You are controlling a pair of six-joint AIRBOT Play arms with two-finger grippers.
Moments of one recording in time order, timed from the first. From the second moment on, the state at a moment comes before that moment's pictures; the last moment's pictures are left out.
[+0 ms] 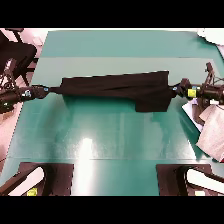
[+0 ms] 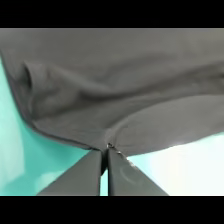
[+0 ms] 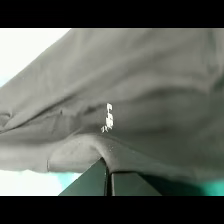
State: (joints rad) left arm 0.38 -1.02 0.79 0.50 -0.88 -0.61; right arm -0.29 -1.29 0.97 -0.54 1.01 1.16
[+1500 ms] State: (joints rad) left arm 0.14 -1.40 0.83 0.26 -0.30 -0.05; right arm -0.26 -1.91 1.56 -0.55 1.07 1.16
